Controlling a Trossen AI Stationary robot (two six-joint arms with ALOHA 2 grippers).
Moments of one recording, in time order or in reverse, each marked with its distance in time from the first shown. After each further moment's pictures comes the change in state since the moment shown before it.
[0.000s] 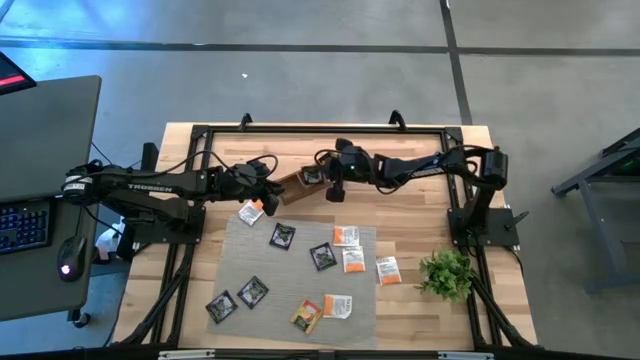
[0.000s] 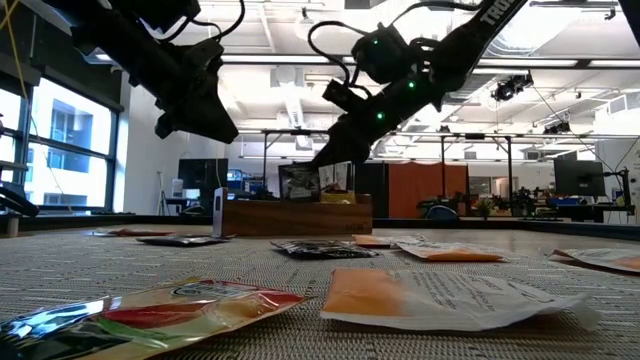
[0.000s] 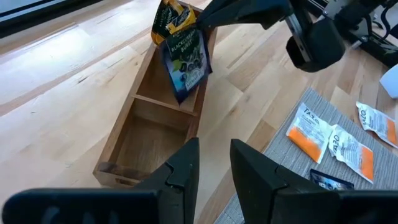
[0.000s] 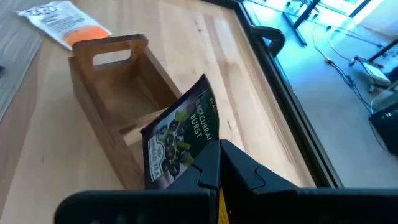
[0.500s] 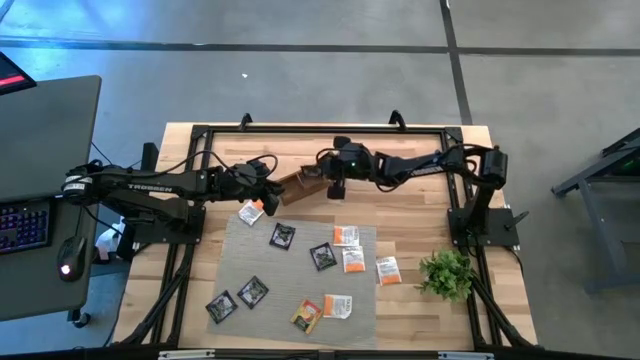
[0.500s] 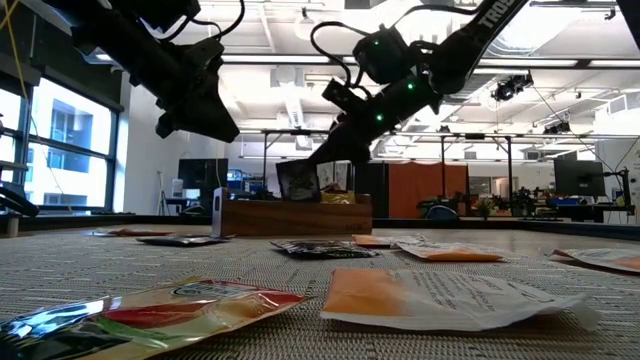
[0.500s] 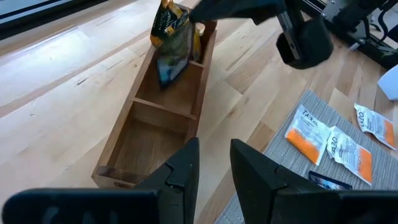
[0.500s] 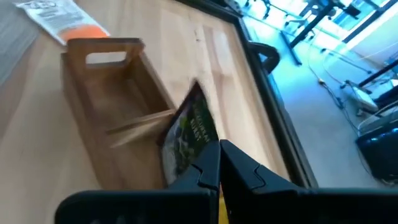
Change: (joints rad) left arm 0.000 0.000 0.000 0.007 0.000 0.000; right arm -0.019 0.003 0.000 0.050 -0.028 -0.108
